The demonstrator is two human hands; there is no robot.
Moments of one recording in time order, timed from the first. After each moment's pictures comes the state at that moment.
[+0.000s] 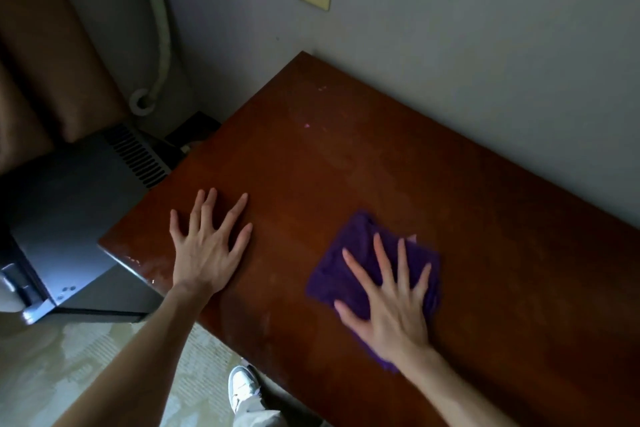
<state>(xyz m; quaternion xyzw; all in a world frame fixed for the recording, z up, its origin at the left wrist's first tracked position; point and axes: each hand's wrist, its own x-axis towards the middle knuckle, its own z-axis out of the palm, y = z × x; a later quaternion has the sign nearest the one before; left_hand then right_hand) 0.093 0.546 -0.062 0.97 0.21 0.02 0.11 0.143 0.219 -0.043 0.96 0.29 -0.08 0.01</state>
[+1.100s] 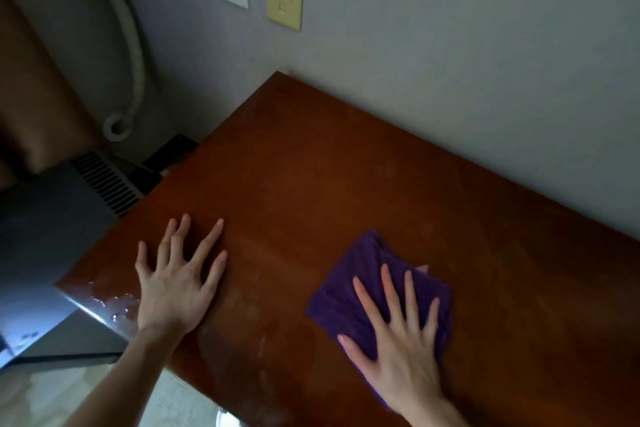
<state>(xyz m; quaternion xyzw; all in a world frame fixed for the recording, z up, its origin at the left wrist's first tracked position) 0.092 0.542 -0.054 0.97 0.22 0.02 0.12 0.131 0.190 -0.052 0.97 0.24 -0.03 0.00</state>
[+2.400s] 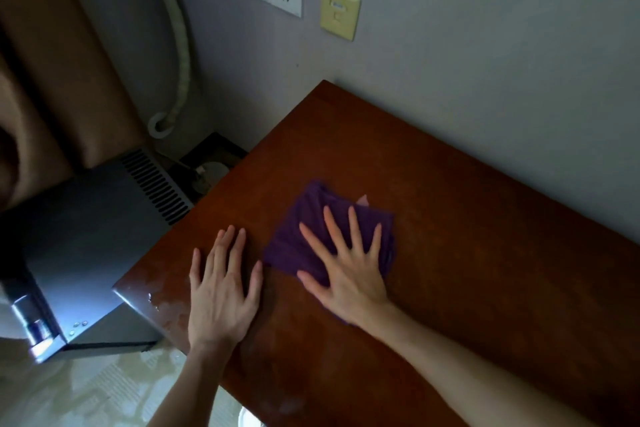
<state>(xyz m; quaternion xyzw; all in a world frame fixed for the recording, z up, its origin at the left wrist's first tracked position) 0.095 0.546 -0.062 0.95 0.25 0.10 0.17 0.228 0.355 -0.056 0.92 0.38 -0.05 -0.04</state>
